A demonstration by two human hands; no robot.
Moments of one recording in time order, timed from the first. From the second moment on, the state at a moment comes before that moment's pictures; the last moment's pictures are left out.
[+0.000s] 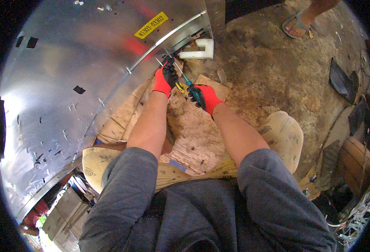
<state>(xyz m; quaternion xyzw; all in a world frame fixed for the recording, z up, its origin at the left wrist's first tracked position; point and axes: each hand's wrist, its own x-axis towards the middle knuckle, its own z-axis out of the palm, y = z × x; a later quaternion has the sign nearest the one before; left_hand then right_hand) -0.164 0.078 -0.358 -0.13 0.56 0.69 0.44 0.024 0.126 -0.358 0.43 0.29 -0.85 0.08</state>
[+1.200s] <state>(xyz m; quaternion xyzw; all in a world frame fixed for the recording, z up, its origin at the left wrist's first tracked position) -0.161 0.078 -0.358 -0.12 0.64 0.66 0.39 0.025 0.132 -0.341 0.35 0.34 -0.86 0.12</state>
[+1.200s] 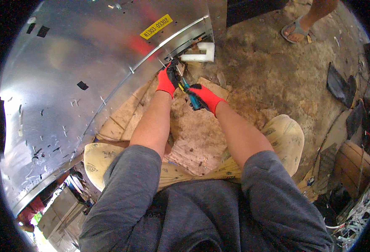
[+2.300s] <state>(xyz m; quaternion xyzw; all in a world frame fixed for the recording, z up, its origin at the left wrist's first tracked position) -0.168 0.077 -0.380 -0.07 0.54 0.70 0.47 0.010 0.158 -0.340 0.38 0.36 -0.84 0.14</state>
